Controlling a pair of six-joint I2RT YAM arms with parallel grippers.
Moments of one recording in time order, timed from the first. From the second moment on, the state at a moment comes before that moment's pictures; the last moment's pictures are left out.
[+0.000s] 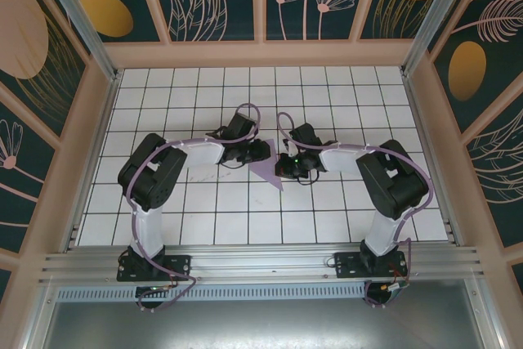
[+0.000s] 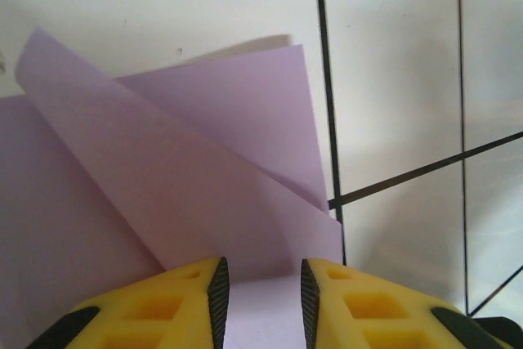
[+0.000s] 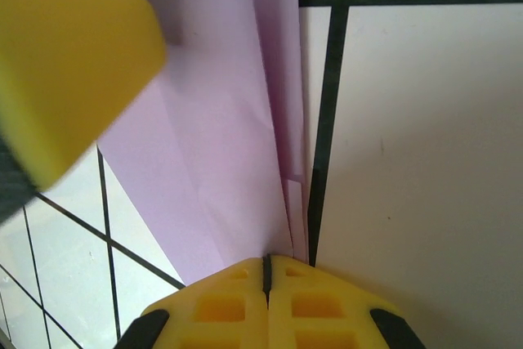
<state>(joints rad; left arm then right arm) -0.62 1.96 1.13 -0.07 0.30 -0.72 0.57 1.78 0.89 -0.19 -0.42 0.59</state>
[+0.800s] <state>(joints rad) -0.64 1.96 1.05 0.04 0.46 -0.73 0.59 1.80 0.94 -0.27 -0.39 0.57</state>
